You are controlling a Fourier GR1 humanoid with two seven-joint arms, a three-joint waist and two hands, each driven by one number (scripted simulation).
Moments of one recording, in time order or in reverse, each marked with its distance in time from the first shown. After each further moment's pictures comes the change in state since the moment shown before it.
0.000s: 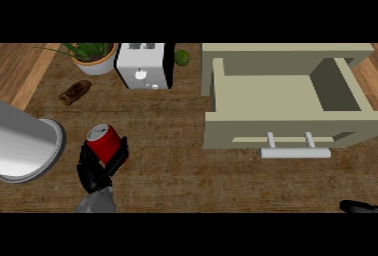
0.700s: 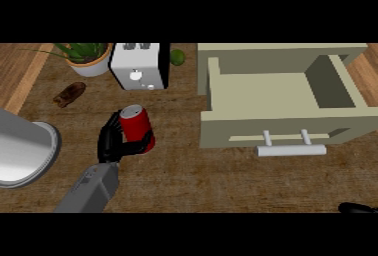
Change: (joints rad) left arm -0.245 0.080 -0.163 0.185 -0.148 -0.397 0.120; right arm -0.008 0.002 0.008 -0.023 0.013 0.006 0.007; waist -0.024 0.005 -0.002
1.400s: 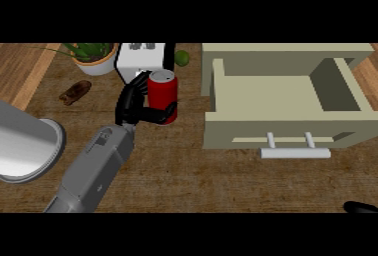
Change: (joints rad) left arm -0.232 -0.011 -0.050 -0.124 -0.101 -0.038 0.257; right arm 0.001 0.000 -0.022 -0.019 0.025 -0.013 0.011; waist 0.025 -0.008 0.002
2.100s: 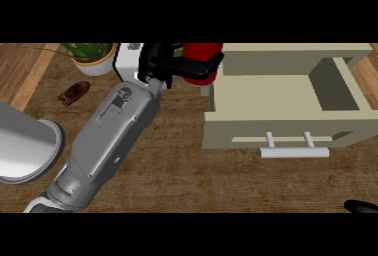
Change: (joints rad) left arm -0.293 -0.047 -0.006 -0.210 -0.086 0.175 0.409; right arm -0.004 0.000 -0.009 0.005 0.004 0.004 -0.006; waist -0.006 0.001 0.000
